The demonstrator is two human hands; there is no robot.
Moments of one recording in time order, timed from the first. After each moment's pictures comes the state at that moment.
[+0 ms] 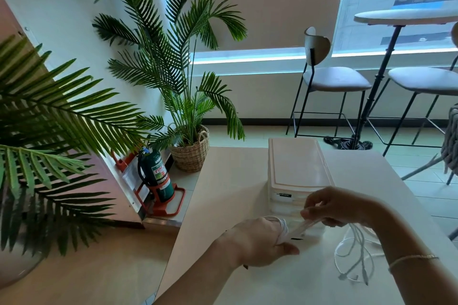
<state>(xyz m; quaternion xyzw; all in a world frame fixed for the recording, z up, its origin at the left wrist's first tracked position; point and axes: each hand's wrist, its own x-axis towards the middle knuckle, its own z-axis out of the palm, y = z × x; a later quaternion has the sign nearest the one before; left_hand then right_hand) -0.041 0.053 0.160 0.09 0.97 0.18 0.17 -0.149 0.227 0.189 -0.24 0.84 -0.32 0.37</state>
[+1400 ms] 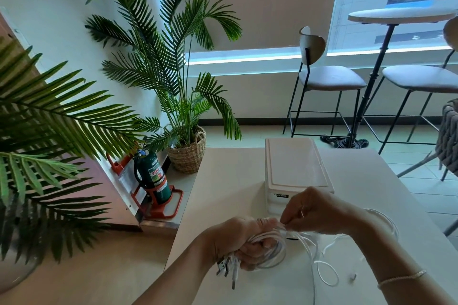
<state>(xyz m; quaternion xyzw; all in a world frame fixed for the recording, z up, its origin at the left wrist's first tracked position) -0.034 0.029 0.165 0.02 0.59 0.73 0.35 -0.121 0.206 0.200 -0.39 0.83 -0.33 0.23</state>
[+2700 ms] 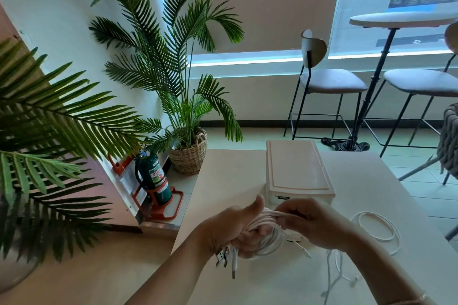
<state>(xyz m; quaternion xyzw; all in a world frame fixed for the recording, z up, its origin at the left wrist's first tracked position) -0.042 0.017 0.172 0.11 0.54 0.76 0.35 -0.110 0.201 0.176 -0.39 0.82 -0.39 0.15</state>
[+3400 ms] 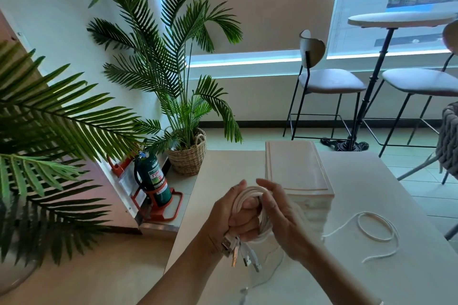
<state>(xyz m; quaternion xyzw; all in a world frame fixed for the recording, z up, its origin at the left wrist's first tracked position) -0.055 0.021 0.158 0.20 0.31 0.90 0.24 -0.076 0.156 0.165 -0.30 0.78 -0.55 0.04</state>
